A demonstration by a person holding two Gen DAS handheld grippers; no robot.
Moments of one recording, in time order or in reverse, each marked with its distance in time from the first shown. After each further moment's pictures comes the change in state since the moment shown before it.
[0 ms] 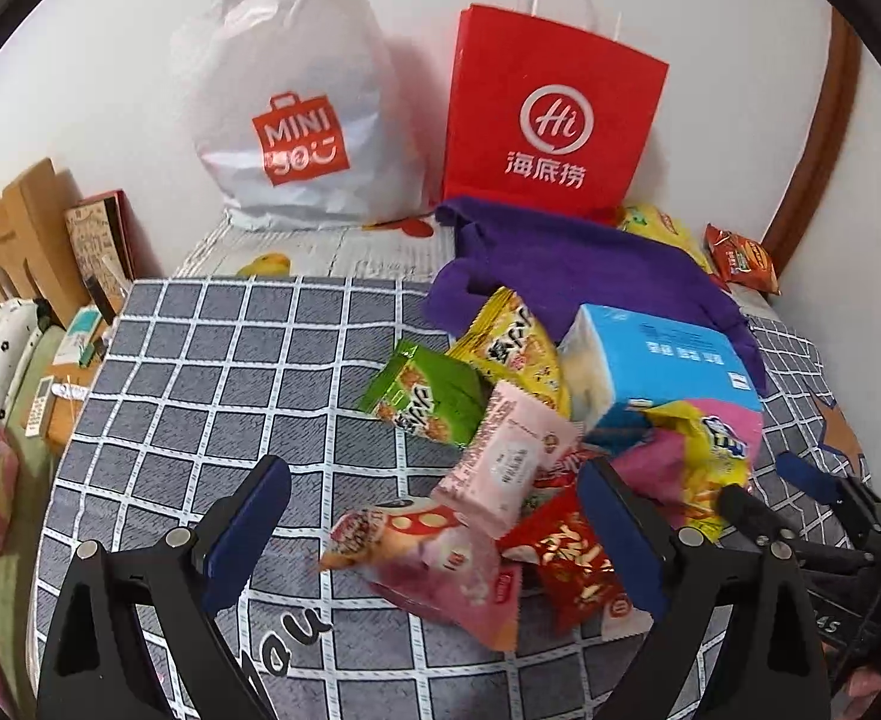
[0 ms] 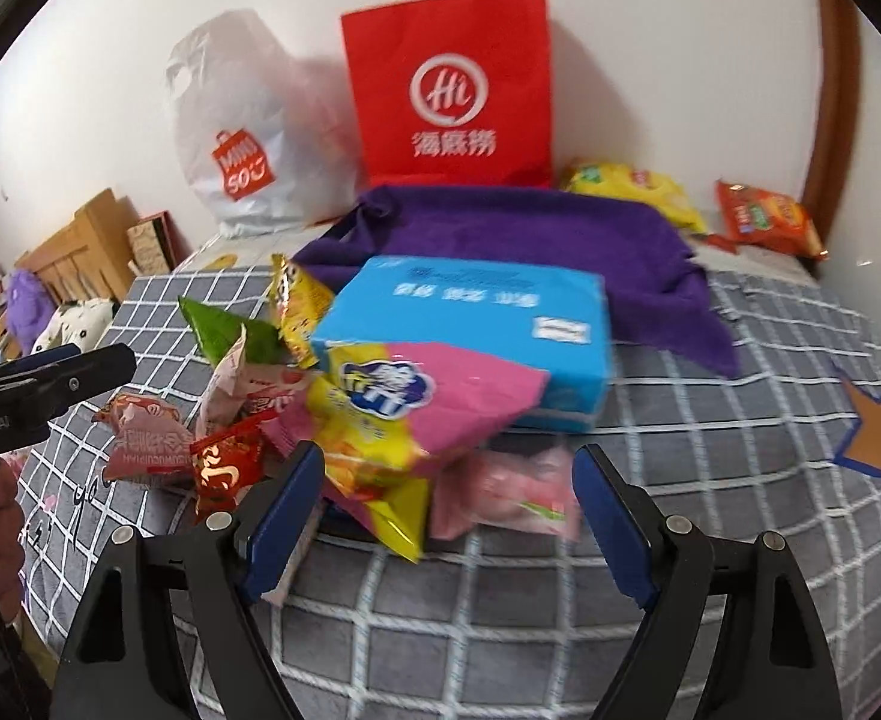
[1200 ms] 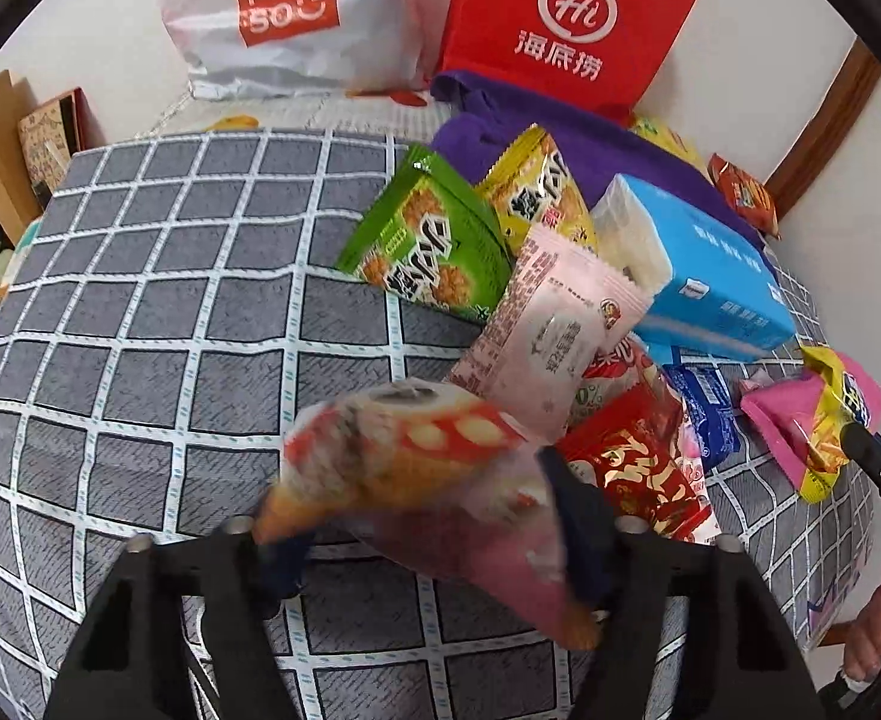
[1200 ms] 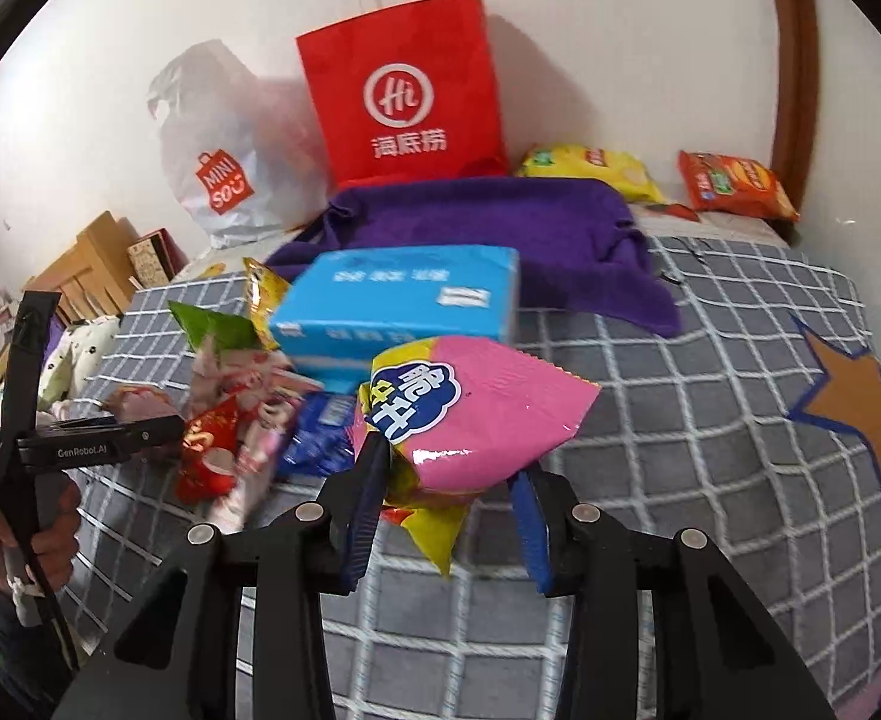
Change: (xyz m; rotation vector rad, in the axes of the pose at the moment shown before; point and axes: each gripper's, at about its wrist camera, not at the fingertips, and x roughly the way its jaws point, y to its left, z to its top) left arm 0.055 0.016 -0.040 -0.031 0.191 -0.088; right arm -0.035 -0.060 -0.022 0.059 -0.002 0.010
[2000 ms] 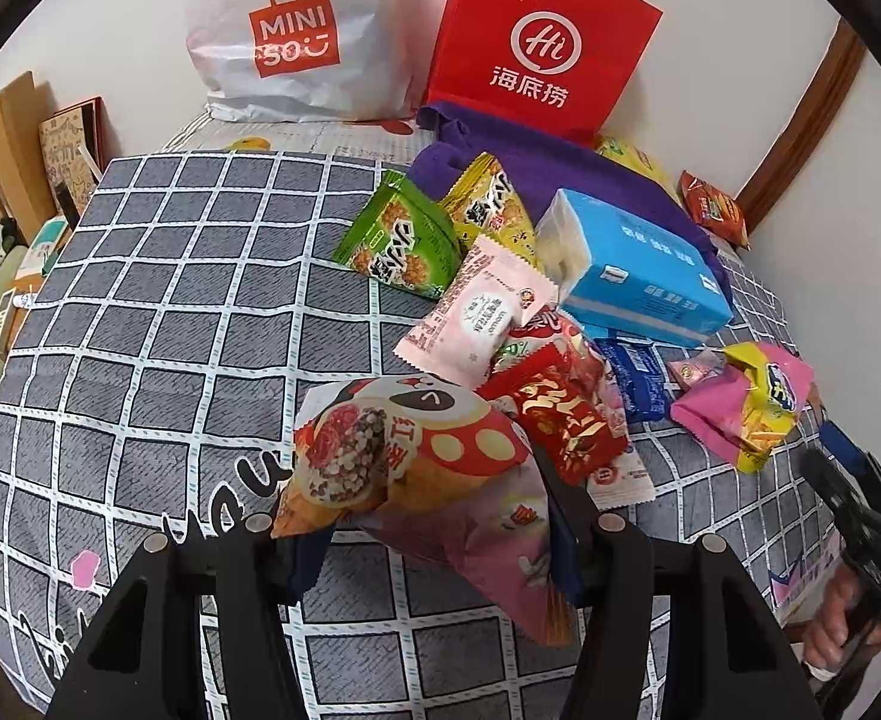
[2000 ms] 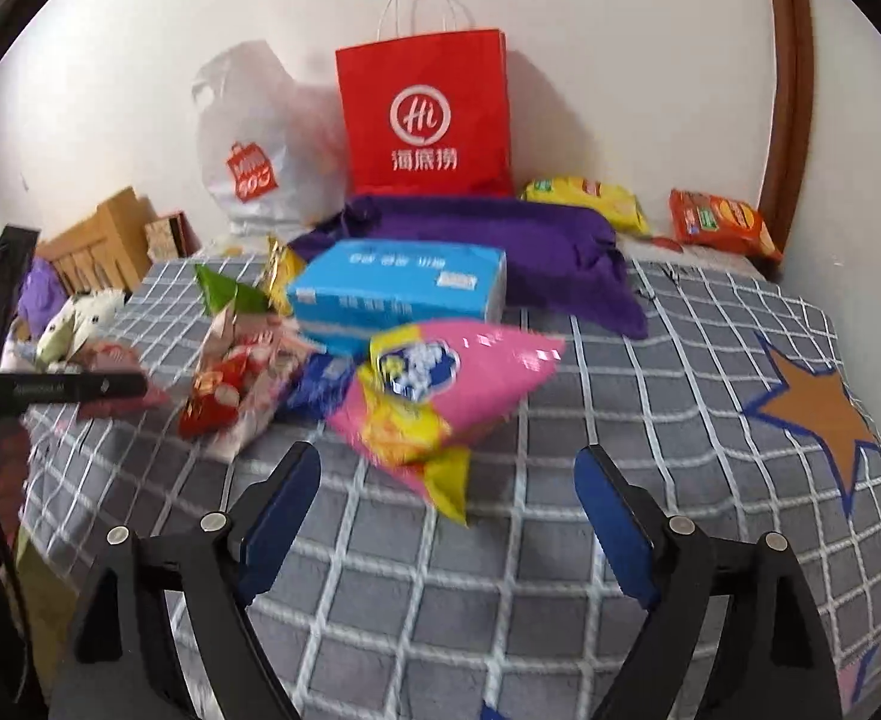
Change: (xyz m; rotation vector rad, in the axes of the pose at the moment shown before) left arm -0.051 -0.013 -0.028 -0.016 -0.042 -0.020; right arm -0.030 0.001 -0.028 -0.096 -0.077 -0.017
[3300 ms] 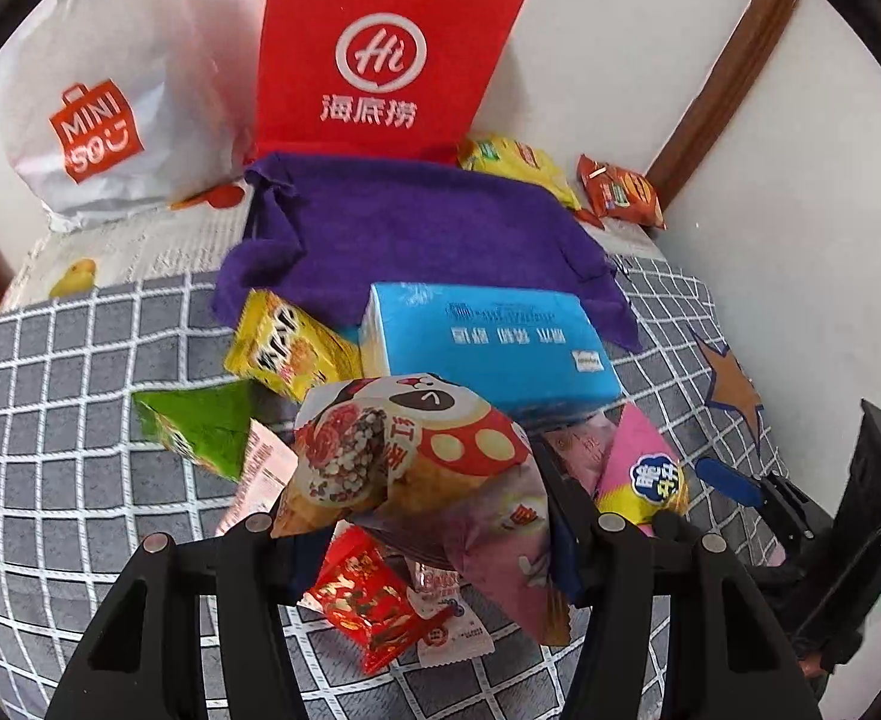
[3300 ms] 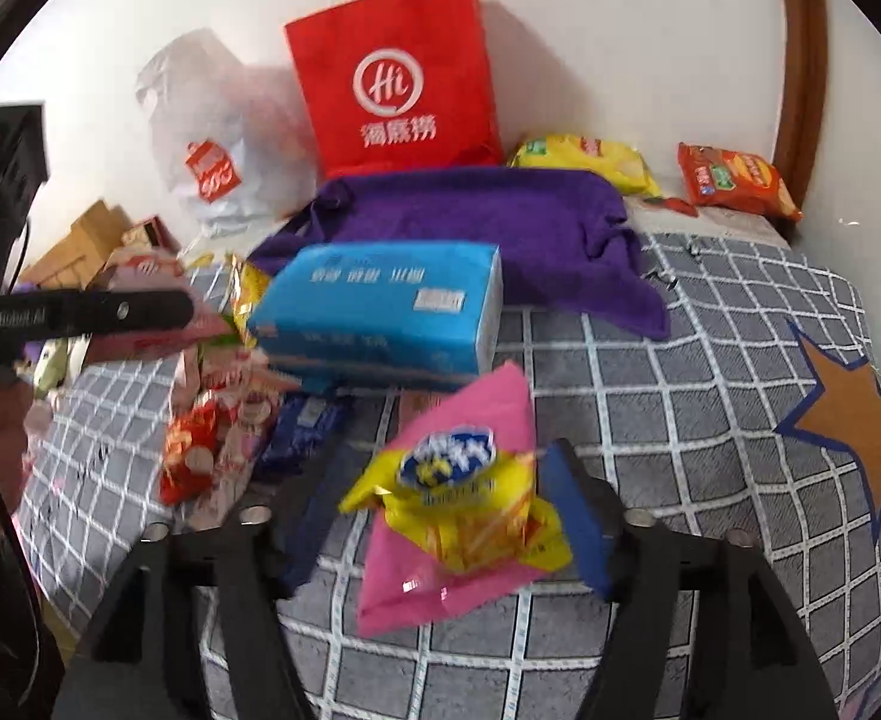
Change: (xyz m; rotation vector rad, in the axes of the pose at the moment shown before) left arm 0.026 -0.091 0.085 0.176 0.058 -0.161; right arm 0.043 -0.013 0.034 0.066 0.135 0.028
